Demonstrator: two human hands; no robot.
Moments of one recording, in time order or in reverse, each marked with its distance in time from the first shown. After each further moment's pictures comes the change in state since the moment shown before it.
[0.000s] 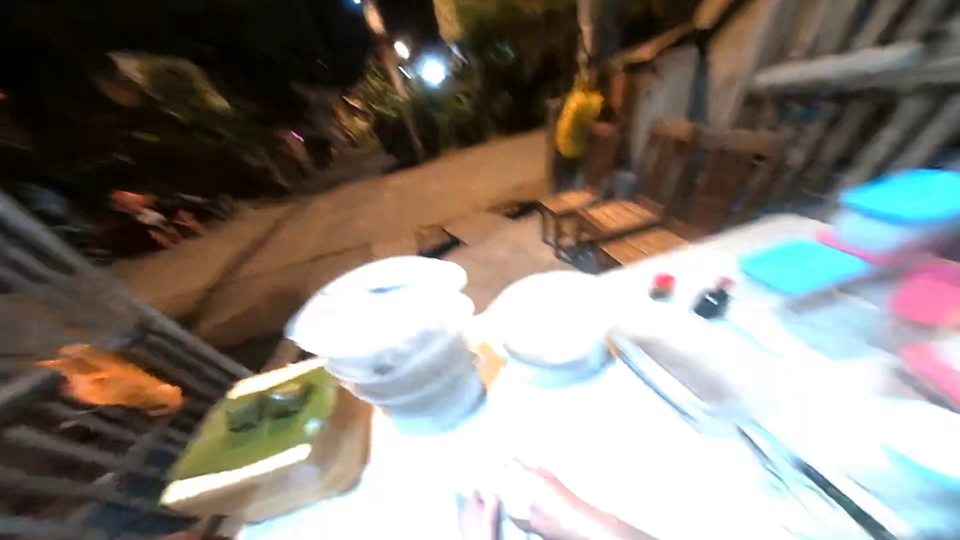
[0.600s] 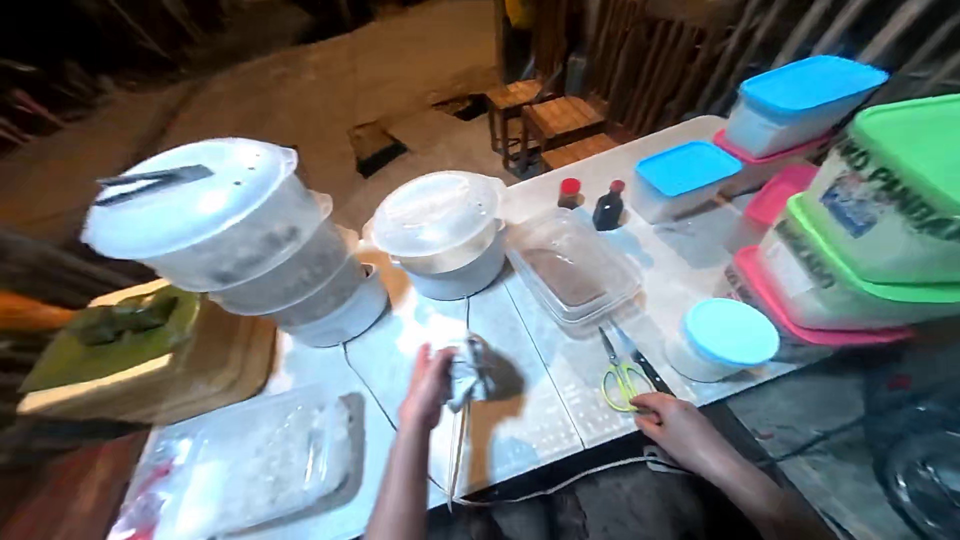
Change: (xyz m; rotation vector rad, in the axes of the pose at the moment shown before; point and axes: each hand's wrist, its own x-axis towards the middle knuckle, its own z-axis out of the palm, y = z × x) left_hand 0.001 -0.014 0.157 0.035 -0.134 0.000; right_hand -0.286 0.190 -0.159 -0.216 0.183 0.649
